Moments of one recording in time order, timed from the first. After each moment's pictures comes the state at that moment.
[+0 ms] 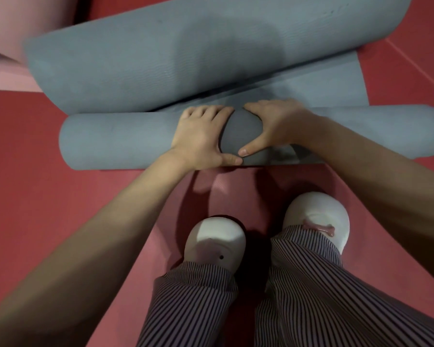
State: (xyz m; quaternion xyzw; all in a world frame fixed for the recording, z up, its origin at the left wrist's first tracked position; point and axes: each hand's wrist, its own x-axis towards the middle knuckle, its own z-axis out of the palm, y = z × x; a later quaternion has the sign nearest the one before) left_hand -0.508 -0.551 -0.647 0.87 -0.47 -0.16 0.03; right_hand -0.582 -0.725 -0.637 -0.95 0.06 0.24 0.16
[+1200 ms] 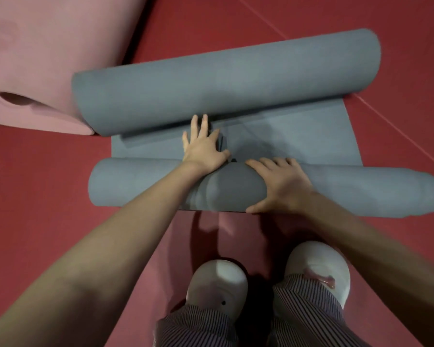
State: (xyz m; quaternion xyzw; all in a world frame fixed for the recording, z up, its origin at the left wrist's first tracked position) left_hand -0.452 -0.584 -0.649 0.93 -0.27 -0.24 0.08; right_hand -0.603 -0.715 -0.646 -0.99 0.04 0.13 0.10
